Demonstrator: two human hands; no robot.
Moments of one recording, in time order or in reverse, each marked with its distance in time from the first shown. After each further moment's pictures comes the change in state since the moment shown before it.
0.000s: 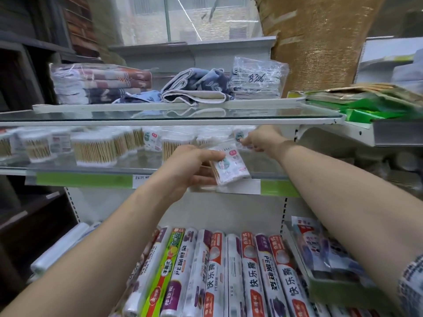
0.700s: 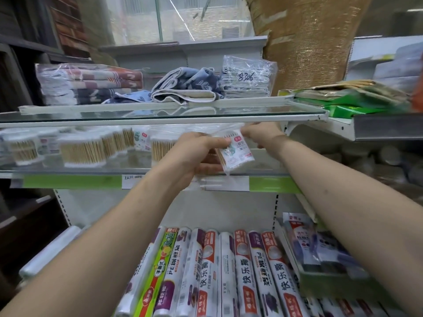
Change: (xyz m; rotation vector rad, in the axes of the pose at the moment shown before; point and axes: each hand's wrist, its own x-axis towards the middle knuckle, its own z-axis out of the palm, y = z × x) left_hand 0.007 0.016 0.031 -0.019 -0.033 0.059; right_hand -0.015 0.015 -0.022 0.089 0.123 -0.043
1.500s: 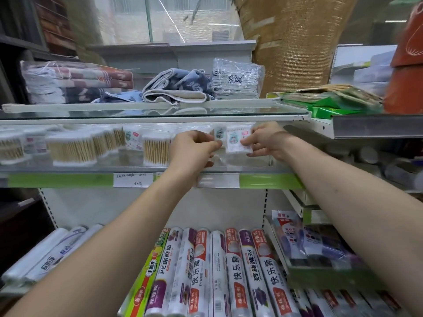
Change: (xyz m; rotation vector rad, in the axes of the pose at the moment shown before) left_hand 0.007 -0.021 0.011 0.142 0.281 0.208; right_hand -0.029 0.004 -0.033 0.210 -0.186 0.059
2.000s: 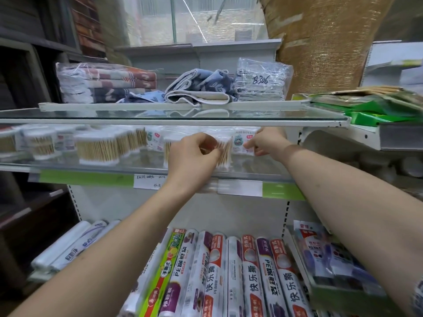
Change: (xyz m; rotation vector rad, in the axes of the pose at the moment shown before) left_hand 0.001 -0.009 -0.035 0.453 0.168 0.275; right_hand 0.049 -0.006 0.051 -0.270 0.201 0.023
